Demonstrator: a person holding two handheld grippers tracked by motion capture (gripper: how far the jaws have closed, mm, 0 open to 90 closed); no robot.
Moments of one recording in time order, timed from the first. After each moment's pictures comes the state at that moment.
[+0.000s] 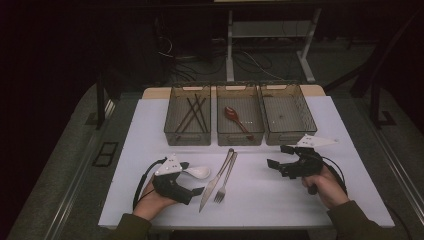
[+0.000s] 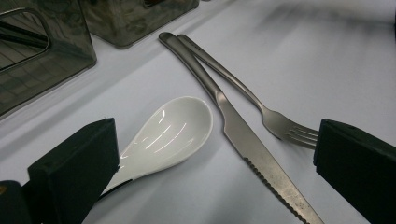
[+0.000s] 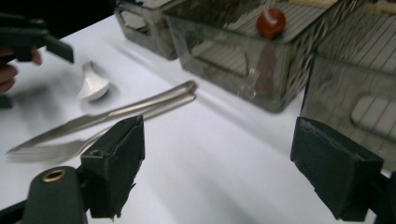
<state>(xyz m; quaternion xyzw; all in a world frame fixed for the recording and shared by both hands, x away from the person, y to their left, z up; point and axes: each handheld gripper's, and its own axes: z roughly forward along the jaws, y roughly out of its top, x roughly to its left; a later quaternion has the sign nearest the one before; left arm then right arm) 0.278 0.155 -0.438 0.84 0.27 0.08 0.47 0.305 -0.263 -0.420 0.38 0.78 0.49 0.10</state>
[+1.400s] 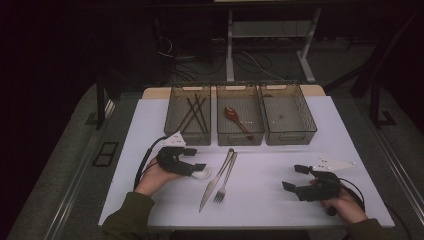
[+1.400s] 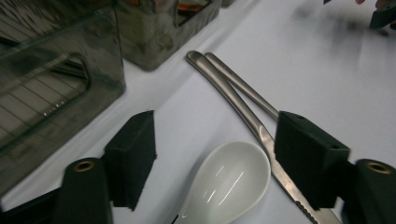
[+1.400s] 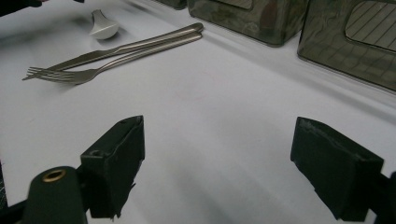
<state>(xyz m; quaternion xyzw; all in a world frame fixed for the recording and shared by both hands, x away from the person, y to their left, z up) 0.342 0.149 -0.425 0.86 0.26 0.03 0.44 0.260 -0.297 -0.443 0.37 0.80 0.47 0.10</state>
